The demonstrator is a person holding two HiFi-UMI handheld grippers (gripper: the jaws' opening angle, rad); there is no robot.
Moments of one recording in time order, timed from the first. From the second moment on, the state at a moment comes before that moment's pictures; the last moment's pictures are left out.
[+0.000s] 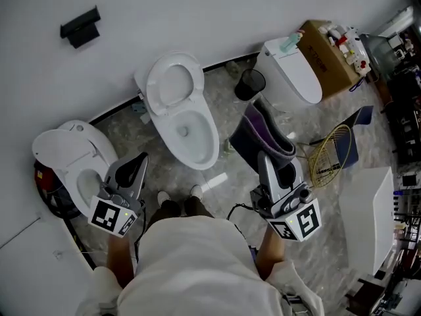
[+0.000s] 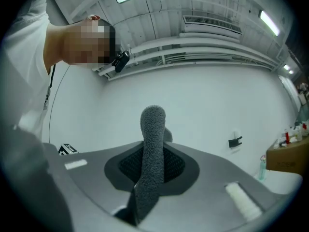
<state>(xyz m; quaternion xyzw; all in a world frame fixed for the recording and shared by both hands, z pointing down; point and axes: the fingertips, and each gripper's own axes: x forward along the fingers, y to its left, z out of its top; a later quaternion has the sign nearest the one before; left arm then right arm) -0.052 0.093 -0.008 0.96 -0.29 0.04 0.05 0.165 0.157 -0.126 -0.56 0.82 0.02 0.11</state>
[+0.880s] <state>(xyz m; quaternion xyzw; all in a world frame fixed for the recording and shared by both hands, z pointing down) -0.053 0.078 -0.016 0.95 -0.30 0.04 0.04 0.162 0.132 -0.098 -0.55 0.83 0.01 0.09</state>
